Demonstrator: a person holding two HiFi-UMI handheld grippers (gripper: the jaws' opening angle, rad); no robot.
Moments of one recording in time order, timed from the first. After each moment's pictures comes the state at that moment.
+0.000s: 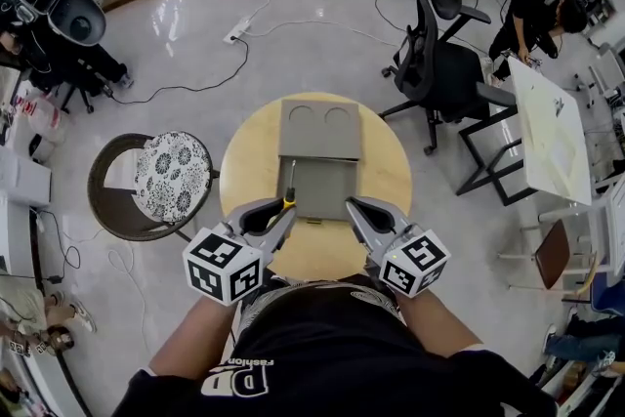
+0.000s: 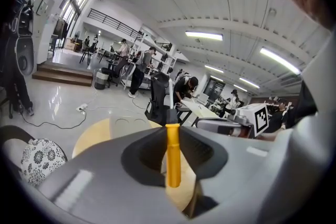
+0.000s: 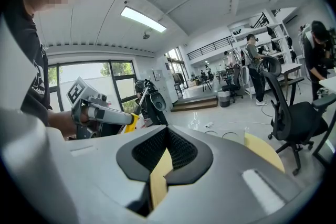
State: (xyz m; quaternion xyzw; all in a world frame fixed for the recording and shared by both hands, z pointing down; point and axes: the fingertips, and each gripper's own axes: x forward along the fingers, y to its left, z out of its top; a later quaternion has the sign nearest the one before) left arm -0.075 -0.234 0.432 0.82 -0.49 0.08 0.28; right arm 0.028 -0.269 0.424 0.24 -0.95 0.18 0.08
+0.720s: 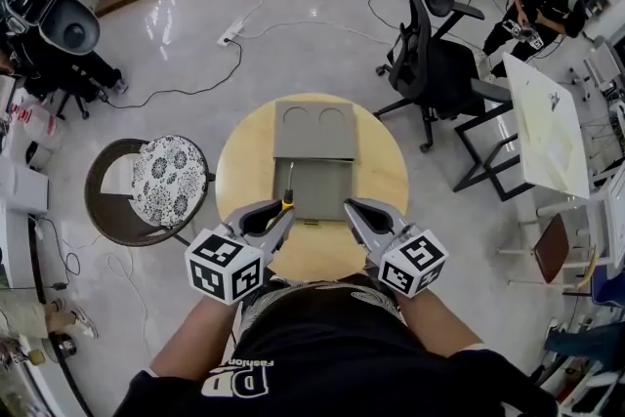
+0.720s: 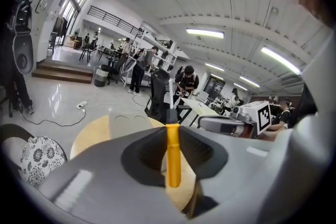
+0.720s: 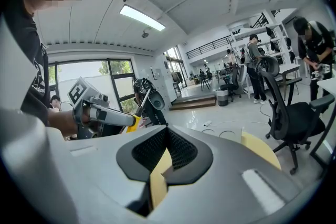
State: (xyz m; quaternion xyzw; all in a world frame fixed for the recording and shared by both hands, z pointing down) left arm -0.072 -0.238 0.444 0.82 -0.48 0.09 0.29; right arm 0.033 -0.271 0.429 0.25 -0.95 0.18 0.08
